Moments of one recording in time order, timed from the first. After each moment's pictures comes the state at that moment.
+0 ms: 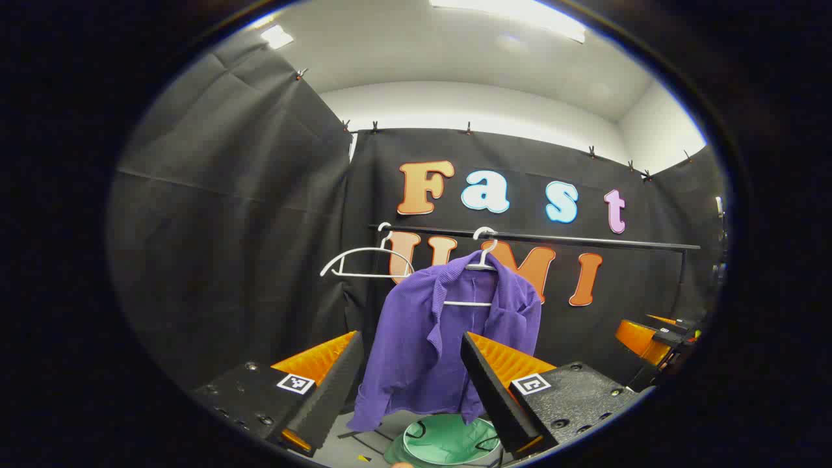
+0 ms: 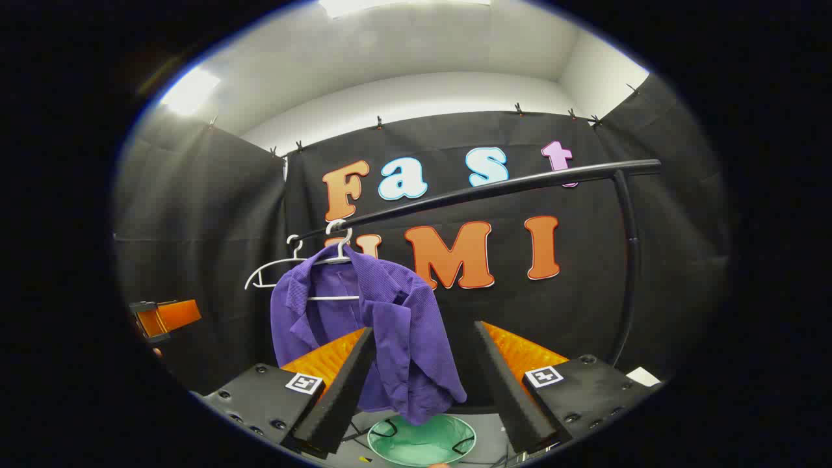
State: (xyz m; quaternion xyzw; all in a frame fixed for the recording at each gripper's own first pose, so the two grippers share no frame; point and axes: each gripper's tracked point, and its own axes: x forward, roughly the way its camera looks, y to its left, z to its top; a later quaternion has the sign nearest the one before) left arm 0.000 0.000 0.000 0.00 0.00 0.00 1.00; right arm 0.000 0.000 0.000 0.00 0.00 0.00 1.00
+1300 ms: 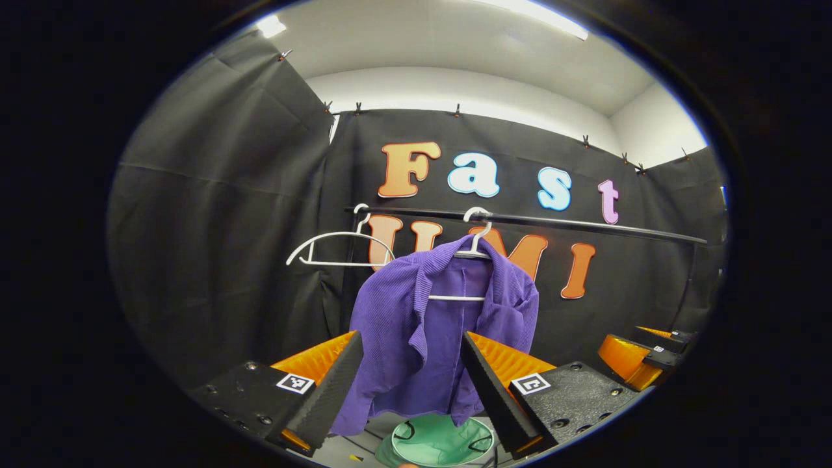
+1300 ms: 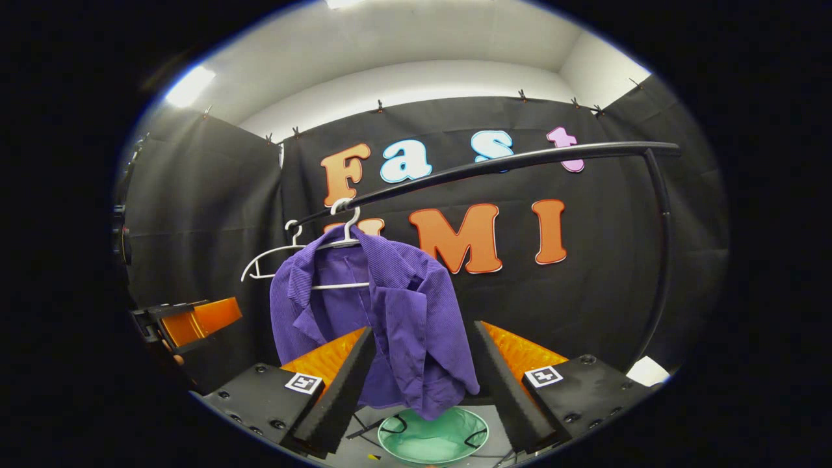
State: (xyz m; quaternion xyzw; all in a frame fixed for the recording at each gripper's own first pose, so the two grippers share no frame) left arm 0.066 -0.019 -0.023 0.00 0.03 -0.01 1.00; right arm 0.030 0.041 -0.032 0.01 0.03 0.01 1.00
